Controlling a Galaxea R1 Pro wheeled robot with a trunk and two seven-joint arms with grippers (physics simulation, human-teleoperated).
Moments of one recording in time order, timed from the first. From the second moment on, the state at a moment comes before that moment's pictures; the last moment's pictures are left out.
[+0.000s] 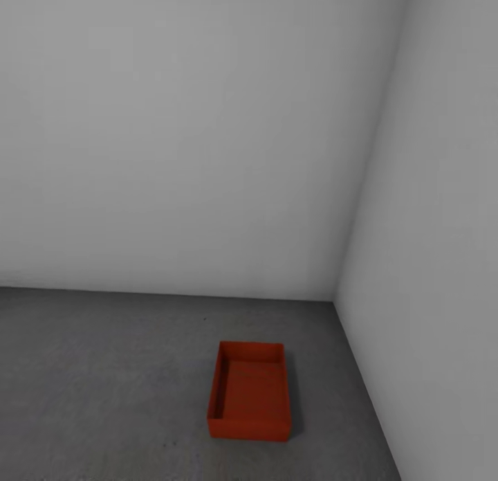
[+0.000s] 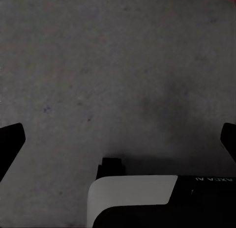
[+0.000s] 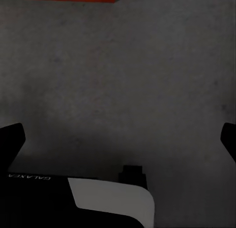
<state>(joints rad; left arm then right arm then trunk) -0.39 0.05 0.02 0.07 0.05 -0.18 -0.07 -0.37 -0.07 0.08 -0.02 -0.08 -0.13 0.16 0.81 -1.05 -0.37</state>
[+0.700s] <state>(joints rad) -0.39 0.05 0.02 0.07 0.05 -0.18 -0.07 -0.37 -0.07 0.08 -0.02 -0.08 -0.13 0.16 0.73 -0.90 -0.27</state>
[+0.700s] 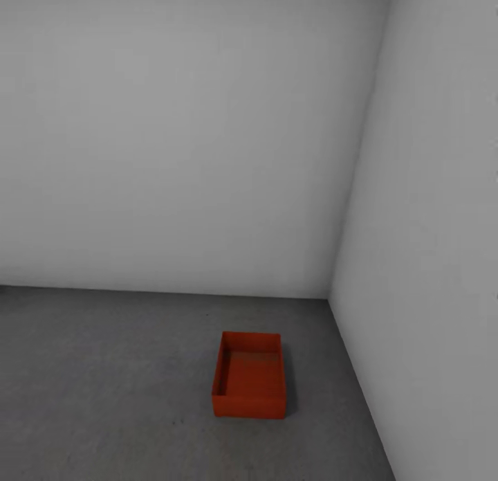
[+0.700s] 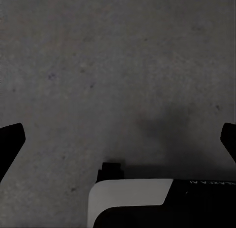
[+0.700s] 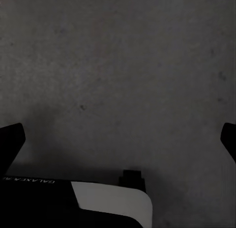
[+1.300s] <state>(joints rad) -0.39 0.05 0.02 0.07 0.05 -0.18 -0.07 -0.37 -0.07 0.08 -0.02 -0.08 -0.13 0.16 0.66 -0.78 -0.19</state>
